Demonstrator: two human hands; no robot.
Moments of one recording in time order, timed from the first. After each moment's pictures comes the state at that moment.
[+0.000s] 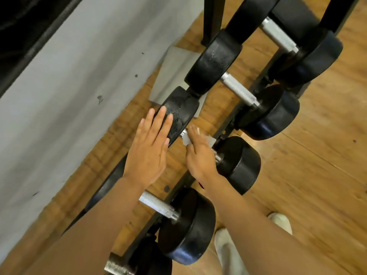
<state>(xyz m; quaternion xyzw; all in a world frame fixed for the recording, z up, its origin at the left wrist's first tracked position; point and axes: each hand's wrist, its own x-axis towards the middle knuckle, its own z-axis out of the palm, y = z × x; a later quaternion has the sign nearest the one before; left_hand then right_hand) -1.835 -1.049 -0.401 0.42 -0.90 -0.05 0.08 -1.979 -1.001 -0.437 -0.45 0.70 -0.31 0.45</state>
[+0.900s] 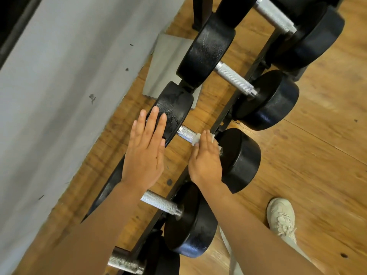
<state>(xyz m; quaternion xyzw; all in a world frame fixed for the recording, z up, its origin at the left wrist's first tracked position) -1.837 -1.048 -0.398 0.43 -0.90 -0.07 0.08 -1.976 -0.977 -0.442 -0.36 0.81 -0.23 0.40</state>
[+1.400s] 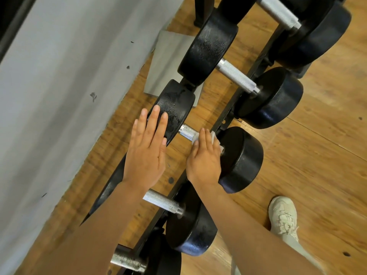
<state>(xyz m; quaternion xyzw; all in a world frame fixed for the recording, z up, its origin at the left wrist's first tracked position) -1.836 -1.047 -0.399 0.43 -0.90 -0.07 0.08 -1.962 -0.977 -0.443 -0.35 0.83 -0.22 0.36</state>
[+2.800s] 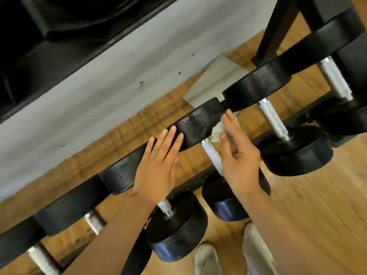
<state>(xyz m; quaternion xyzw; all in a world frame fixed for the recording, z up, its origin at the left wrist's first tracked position) -1.840 -0.985 -0.385 0.59 -0.81 0.00 0.02 -2.035 -1.010 -0.388 -0.54 0.56 -0.53 0.36</state>
